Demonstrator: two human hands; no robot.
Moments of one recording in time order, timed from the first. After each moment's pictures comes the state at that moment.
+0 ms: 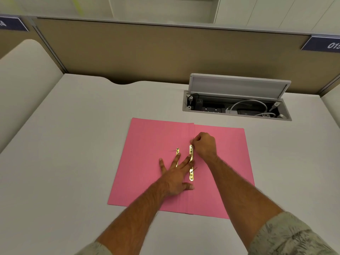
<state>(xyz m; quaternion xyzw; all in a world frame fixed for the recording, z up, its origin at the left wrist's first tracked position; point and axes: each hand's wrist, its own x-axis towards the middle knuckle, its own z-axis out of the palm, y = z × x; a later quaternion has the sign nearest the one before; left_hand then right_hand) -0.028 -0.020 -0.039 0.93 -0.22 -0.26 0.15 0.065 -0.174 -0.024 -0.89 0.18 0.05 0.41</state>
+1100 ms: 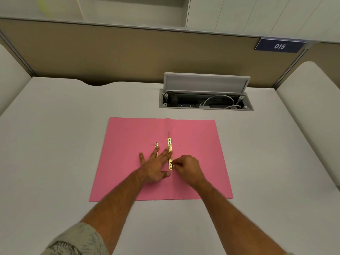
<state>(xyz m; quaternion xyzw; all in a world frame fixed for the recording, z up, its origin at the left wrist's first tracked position) -0.024 -0.017 -0.030 0.92 -0.23 -0.28 0.13 -0.066 -0.188 -0.016 -0.94 0.02 0.10 0.32</state>
